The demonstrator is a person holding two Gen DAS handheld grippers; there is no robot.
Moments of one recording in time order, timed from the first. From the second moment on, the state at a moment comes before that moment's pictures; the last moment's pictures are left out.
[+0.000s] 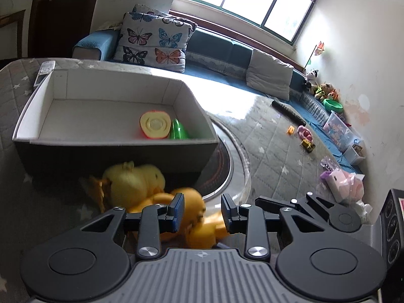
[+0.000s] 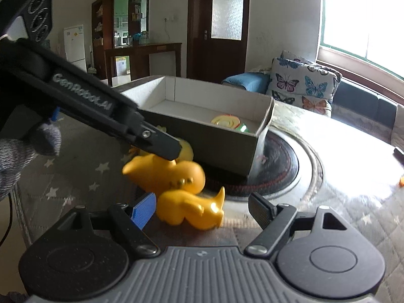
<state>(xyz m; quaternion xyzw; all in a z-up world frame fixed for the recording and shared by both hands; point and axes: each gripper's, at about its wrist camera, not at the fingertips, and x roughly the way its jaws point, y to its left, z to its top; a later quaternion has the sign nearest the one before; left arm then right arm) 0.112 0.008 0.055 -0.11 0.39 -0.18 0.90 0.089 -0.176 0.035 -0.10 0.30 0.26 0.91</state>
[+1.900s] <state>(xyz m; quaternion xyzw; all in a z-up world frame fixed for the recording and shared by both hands) 0.122 -0.003 0.002 -0.13 0.45 -0.18 0.86 0.097 -0.148 0.000 -0.13 0.31 0.25 0.91</state>
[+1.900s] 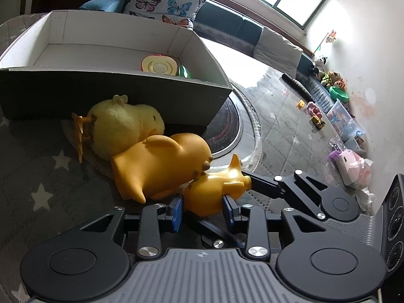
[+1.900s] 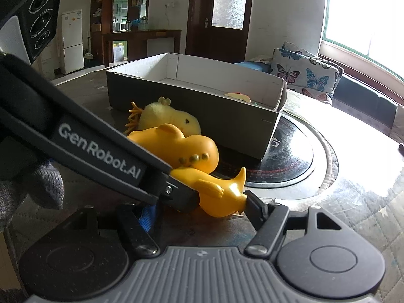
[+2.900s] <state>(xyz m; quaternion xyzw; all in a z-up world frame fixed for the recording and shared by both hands) 0.182 0.051 0.077 -0.12 0.36 -0.15 0.91 0.177 -0.095 0.074 -0.15 0.23 0.27 0.92</state>
